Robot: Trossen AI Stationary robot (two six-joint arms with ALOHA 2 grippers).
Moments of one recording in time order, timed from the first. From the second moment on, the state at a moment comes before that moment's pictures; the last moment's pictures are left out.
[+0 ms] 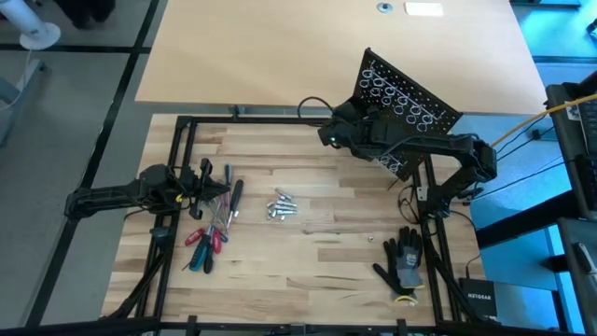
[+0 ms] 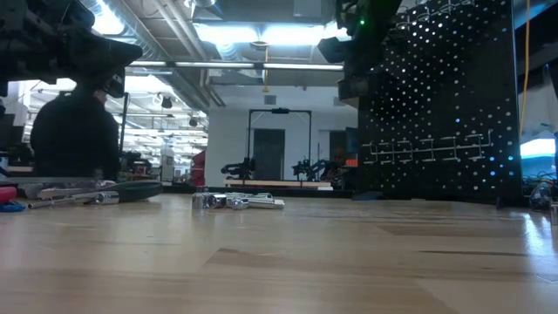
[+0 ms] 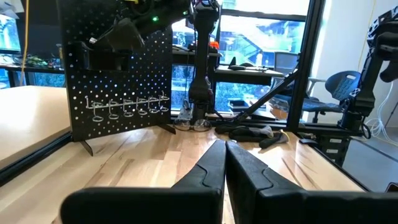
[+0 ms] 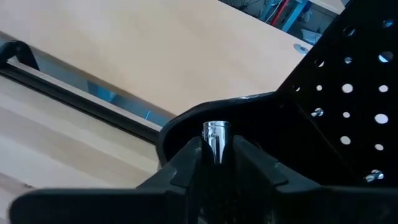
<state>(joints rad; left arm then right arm) 0.14 0.02 0.01 0.11 0.14 -0.07 -0.23 1.58 1.43 -0.79 0.93 0.55</state>
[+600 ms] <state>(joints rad) 0.14 0.02 0.01 0.11 0.14 -0.07 -0.11 1.49 1.43 -0.77 0.90 0.50</state>
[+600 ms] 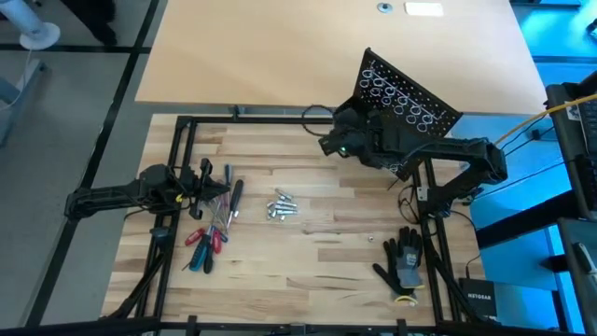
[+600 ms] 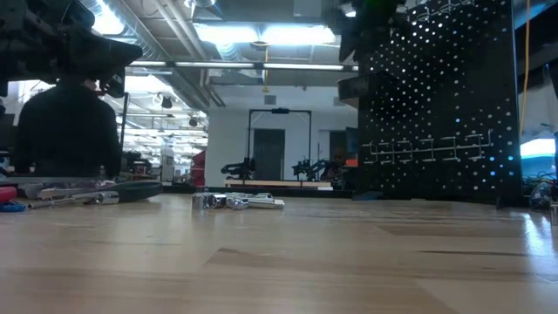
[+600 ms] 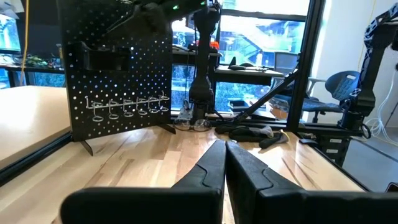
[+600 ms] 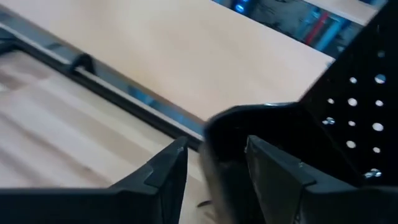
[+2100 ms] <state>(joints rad) 0.14 0.02 0.01 0.12 0.14 -0.06 0.21 2.04 1.43 -0.39 0.33 0.25</state>
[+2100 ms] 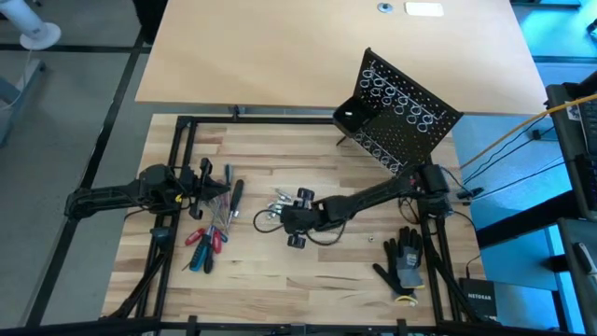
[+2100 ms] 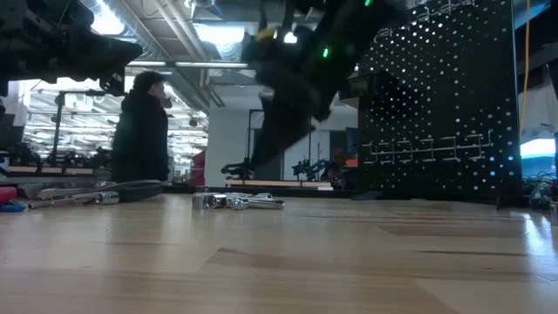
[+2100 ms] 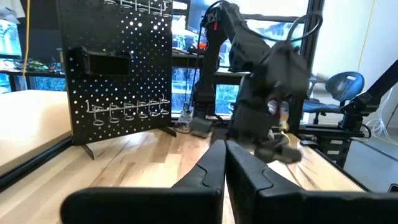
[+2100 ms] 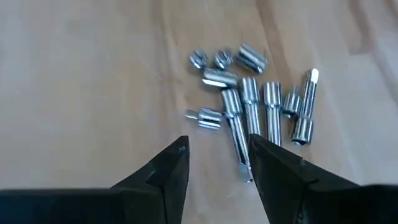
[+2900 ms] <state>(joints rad) 0.14 0.02 0.01 0.11 0.15 -0.07 0.14 2.09 1.43 -0.32 0.19 0.14</state>
